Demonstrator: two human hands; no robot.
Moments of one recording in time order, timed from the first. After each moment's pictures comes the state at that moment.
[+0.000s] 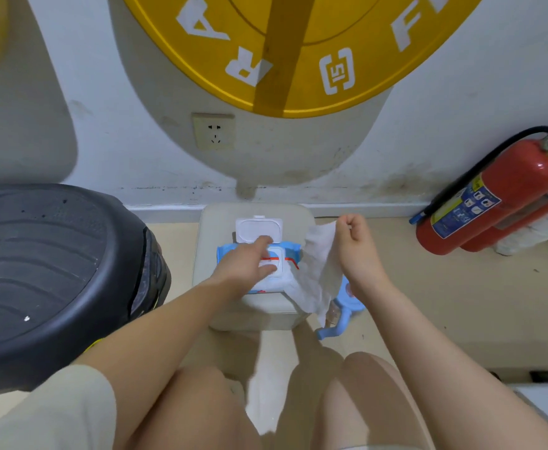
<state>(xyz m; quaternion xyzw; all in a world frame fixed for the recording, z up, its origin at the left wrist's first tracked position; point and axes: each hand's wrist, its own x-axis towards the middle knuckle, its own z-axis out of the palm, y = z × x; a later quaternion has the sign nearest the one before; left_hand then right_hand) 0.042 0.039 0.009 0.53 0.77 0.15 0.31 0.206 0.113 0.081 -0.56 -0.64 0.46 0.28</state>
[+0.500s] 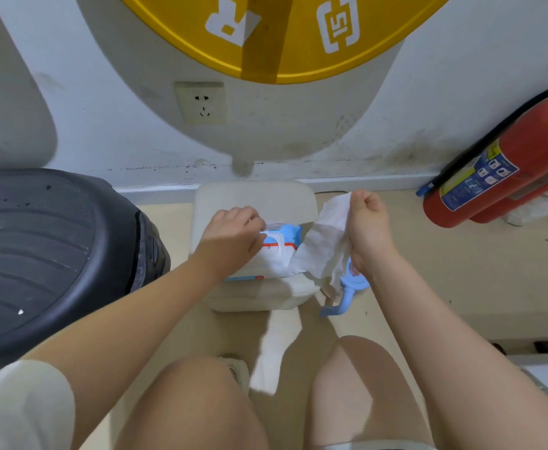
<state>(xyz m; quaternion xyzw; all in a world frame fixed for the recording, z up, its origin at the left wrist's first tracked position) 0.024 0.047 0.018 0.70 0.70 0.10 0.04 0.200 0.137 0.079 -0.62 -0.46 0.54 0.33</state>
